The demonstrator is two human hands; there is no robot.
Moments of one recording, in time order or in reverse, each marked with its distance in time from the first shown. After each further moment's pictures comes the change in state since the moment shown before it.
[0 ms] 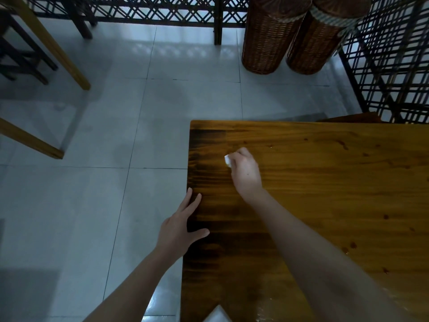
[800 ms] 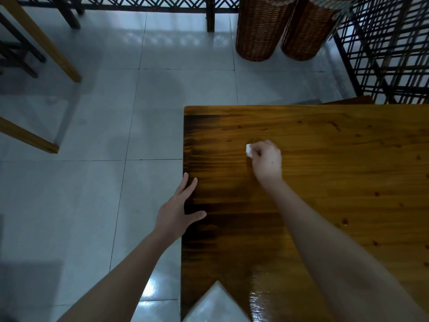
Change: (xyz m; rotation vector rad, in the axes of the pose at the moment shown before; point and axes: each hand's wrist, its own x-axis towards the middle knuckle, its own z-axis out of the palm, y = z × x) left_hand 0.002 -0.003 0.000 -0.011 0.003 0.015; right_hand -0.024 0.040 -0.033 0.070 0.103 0.247
